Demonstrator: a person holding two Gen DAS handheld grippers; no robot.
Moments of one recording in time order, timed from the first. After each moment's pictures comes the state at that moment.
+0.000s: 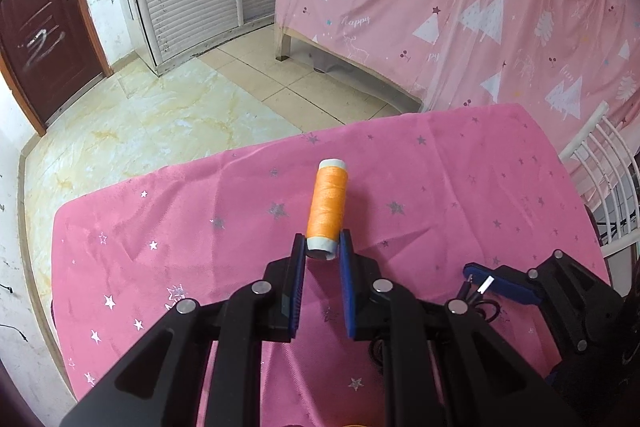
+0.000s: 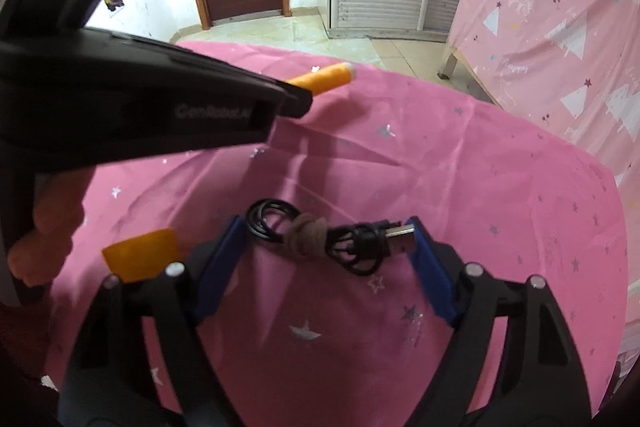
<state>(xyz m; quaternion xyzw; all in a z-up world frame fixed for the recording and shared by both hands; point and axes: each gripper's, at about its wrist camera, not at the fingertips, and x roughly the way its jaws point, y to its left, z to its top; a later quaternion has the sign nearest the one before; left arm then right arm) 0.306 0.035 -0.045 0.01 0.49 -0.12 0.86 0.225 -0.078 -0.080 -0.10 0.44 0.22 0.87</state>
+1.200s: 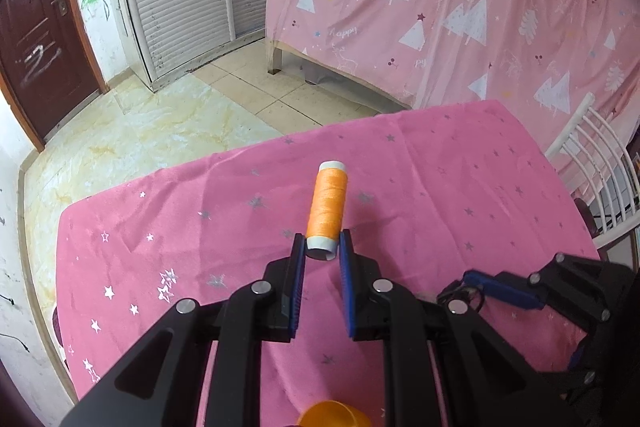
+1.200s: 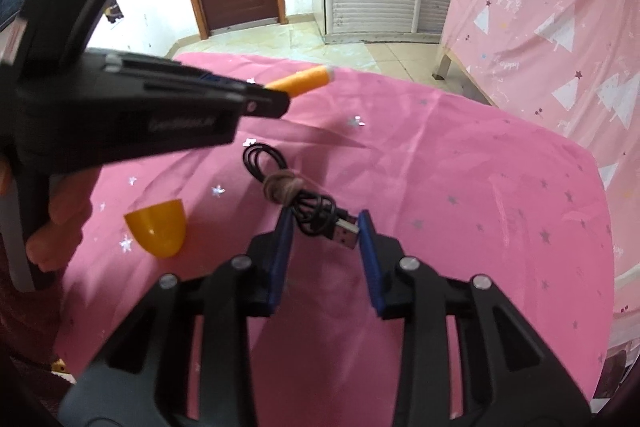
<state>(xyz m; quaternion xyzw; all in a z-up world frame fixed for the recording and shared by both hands) 0.274 0.025 -0.034 0.03 0.47 -0.13 0.87 0.199 -0.115 -0.062 -0.08 0.43 0.21 0.87</state>
